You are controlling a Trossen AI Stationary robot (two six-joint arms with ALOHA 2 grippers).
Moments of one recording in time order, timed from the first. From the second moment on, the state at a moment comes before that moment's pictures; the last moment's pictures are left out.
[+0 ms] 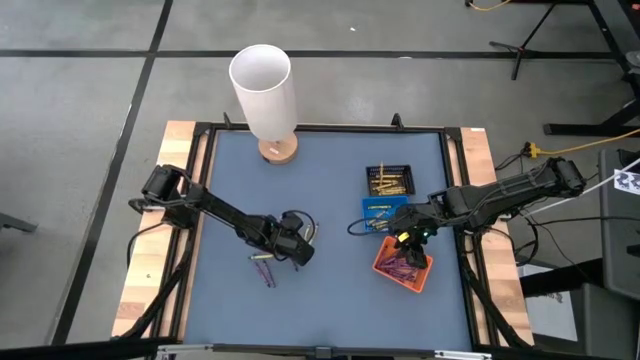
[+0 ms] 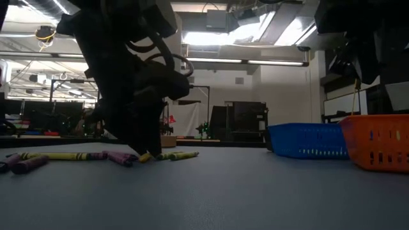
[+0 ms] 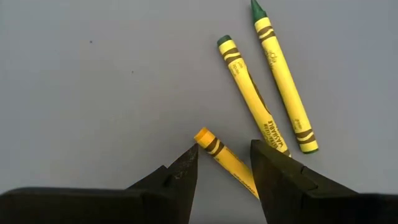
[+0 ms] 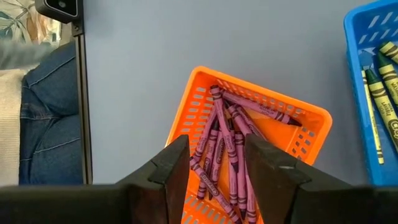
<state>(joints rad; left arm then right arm) -0.29 1.84 0.99 -0.41 -0.37 -1.18 0.25 1.16 0.81 -0.70 -0.30 0.45</state>
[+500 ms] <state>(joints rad) -0.29 1.84 0.98 -0.41 -0.38 -1.18 0.25 1.16 0.81 -0.70 -0.30 0.45</state>
